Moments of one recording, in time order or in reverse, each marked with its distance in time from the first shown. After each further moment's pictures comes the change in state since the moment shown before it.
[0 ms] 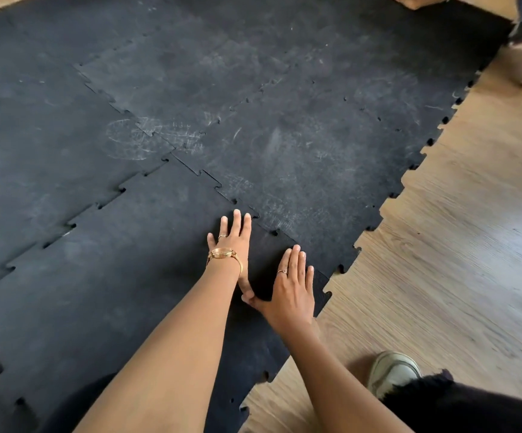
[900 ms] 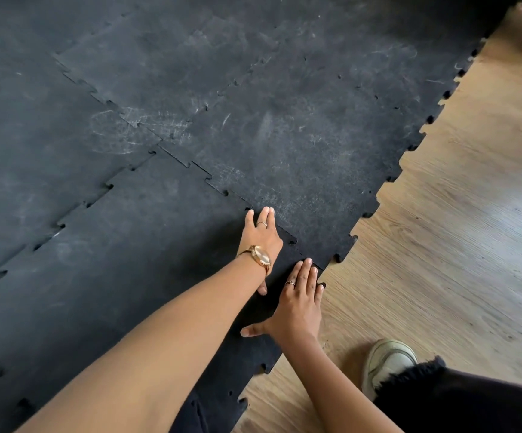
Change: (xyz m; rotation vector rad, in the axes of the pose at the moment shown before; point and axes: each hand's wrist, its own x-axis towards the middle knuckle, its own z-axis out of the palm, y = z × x) left_hand 0.002 0.063 -0.001 0.642 0.084 0.248; right_hand -0.028 0.014 -0.006 0.008 -0.186 0.157
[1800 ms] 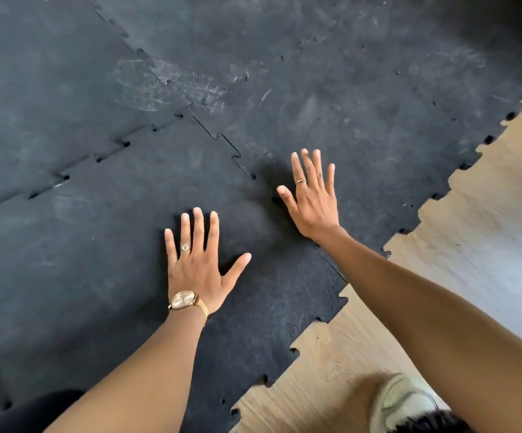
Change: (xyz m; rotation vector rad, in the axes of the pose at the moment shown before) left_hand -0.054 -0.026 0.142 -0.597 0.420 -0.640; right_hand 0.185 -0.034 -0.055 -0.124 0.537 -0.614
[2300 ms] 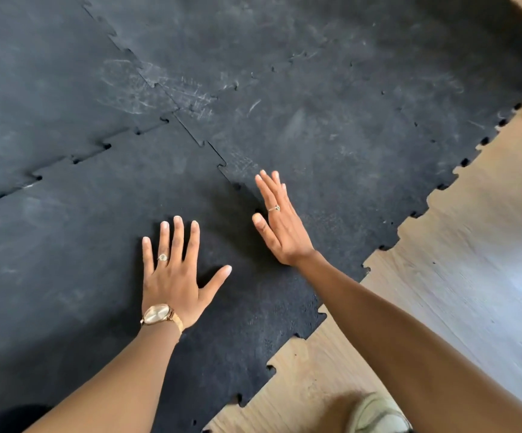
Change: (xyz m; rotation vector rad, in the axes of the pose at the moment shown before) left_hand 0.000 0.000 -0.003 -0.013 0.004 0.008; right_hand -0.015 -0.005 0.006 0.424 -0.056 -0.278
